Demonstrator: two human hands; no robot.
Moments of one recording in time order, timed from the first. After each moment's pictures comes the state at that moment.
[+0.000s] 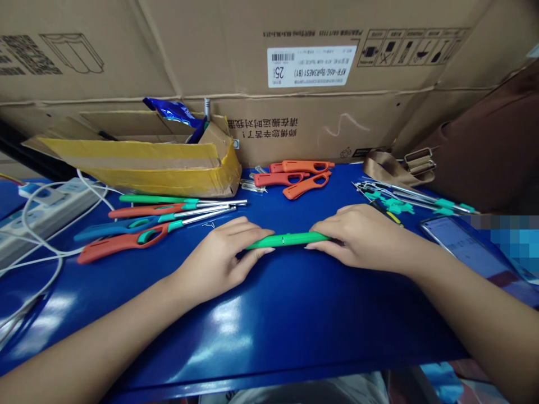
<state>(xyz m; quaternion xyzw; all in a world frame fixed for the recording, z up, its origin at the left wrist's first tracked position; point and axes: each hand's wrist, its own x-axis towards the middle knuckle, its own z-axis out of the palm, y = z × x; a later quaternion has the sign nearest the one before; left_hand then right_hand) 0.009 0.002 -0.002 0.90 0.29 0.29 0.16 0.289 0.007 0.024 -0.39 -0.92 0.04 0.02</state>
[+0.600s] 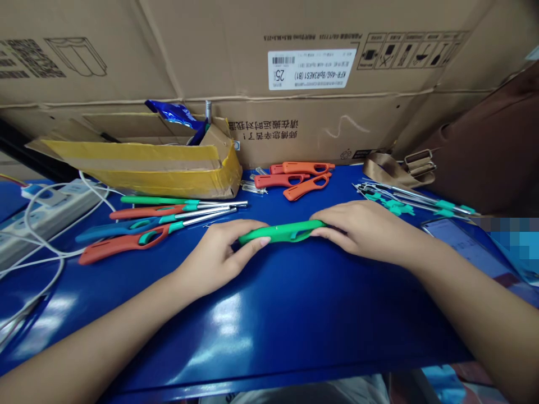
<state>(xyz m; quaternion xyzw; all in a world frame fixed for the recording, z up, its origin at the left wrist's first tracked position) 0.009 0.008 -0.003 0.82 0.39 0.29 0.31 0.297 0.015 0.026 -0.41 -0.91 0.03 0.04</state>
